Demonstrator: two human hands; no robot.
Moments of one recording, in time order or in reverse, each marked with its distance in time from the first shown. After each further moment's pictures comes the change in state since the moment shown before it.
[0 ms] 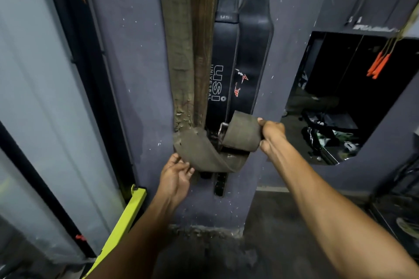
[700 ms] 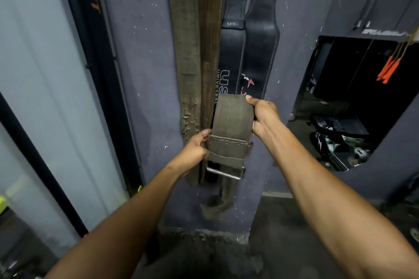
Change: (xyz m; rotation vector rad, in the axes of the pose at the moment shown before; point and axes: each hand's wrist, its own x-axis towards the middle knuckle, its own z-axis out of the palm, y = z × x) left_hand 0.026 0.048 0.060 0.781 -0.344 0.144; right_hand -0.037 -0.049 0.051 0.153 -0.288 0.015
